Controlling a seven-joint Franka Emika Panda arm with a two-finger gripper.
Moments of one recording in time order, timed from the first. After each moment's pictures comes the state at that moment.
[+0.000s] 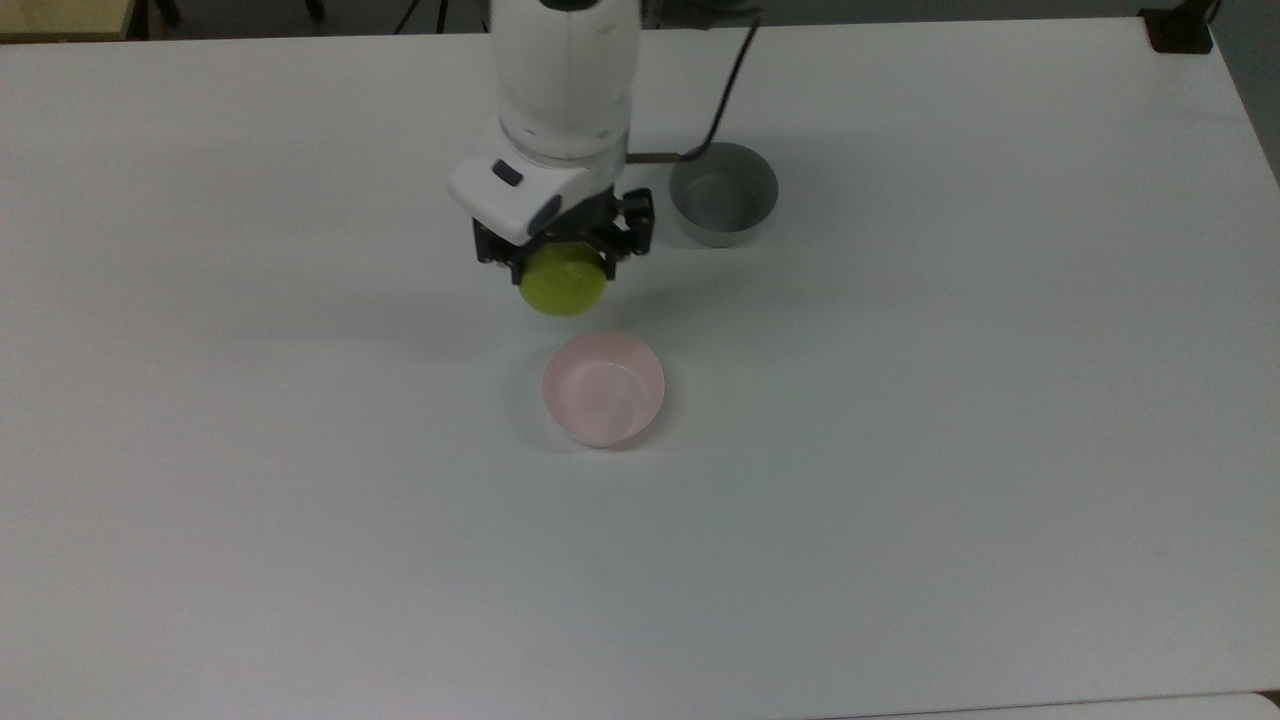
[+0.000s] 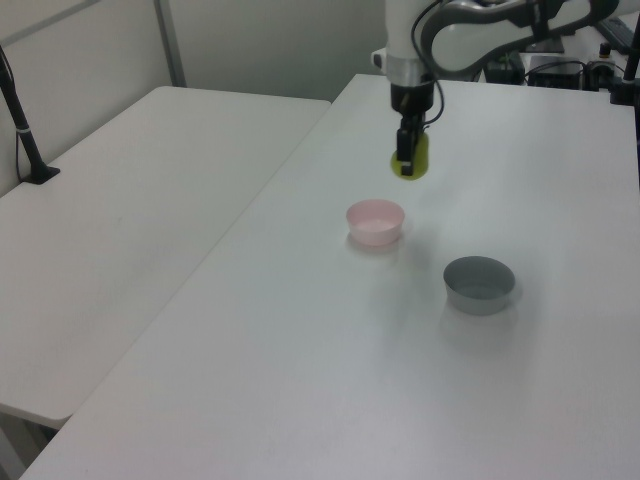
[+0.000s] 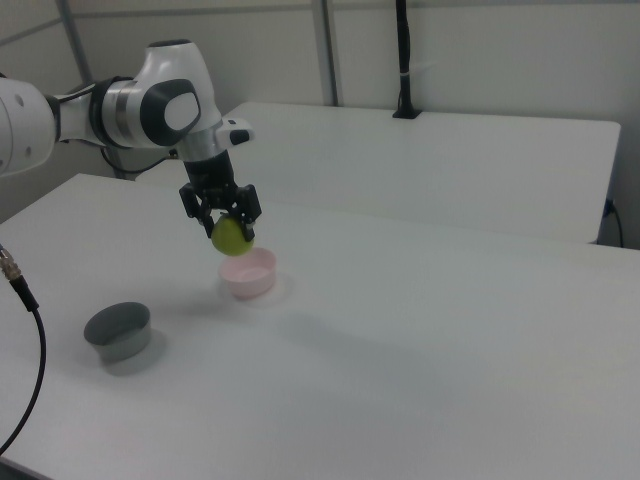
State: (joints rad) arm 0.31 0.36 -0.23 -1.55 -0.01 1.92 -0.03
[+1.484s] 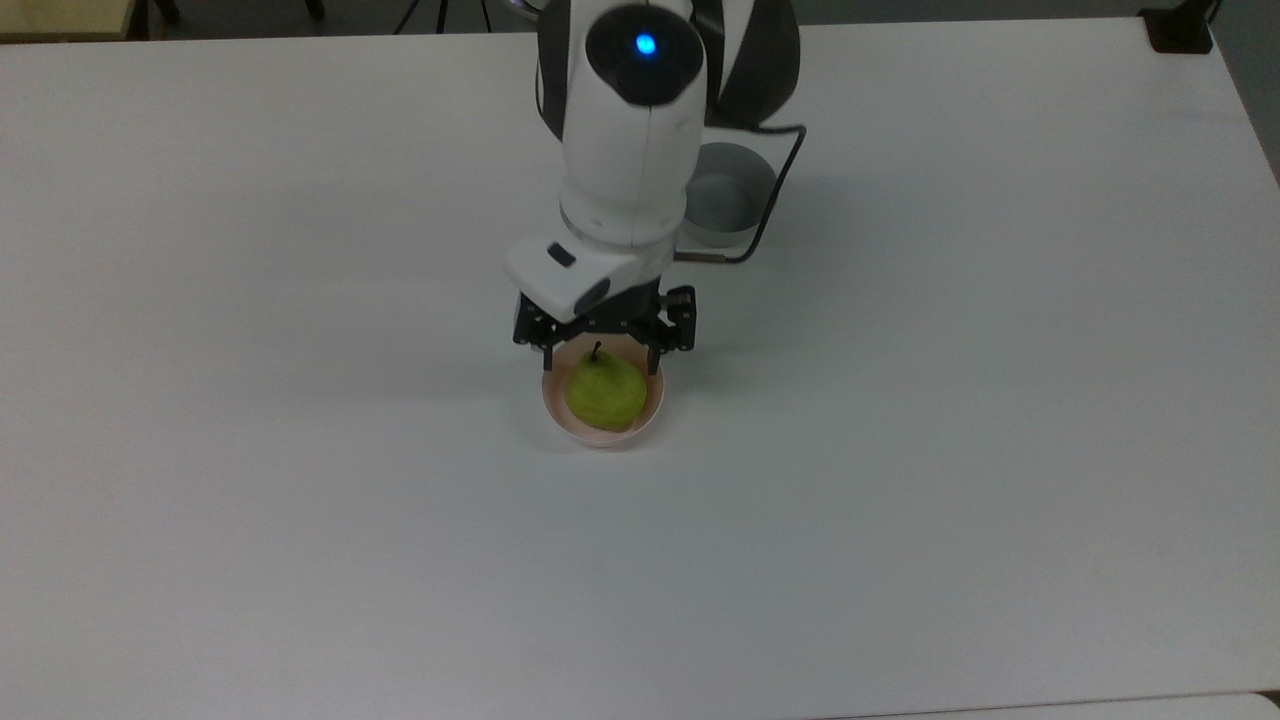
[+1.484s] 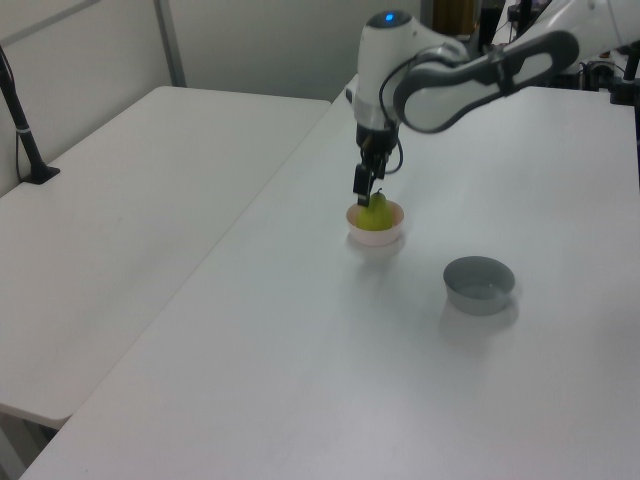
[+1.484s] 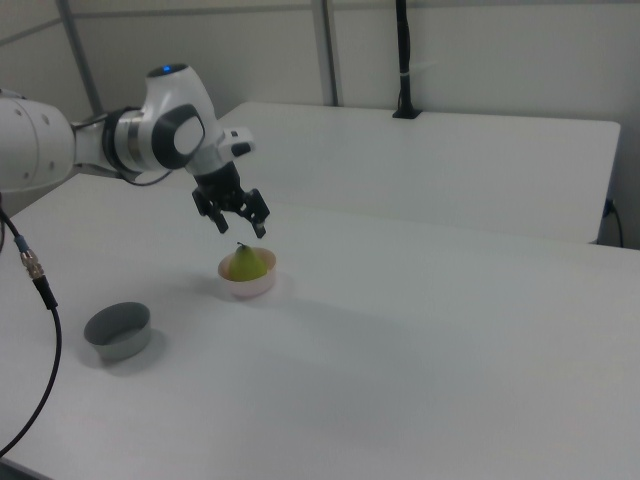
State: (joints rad) arm 0.34 0.49 -0.24 -1.50 -0.01 2.13 0.11
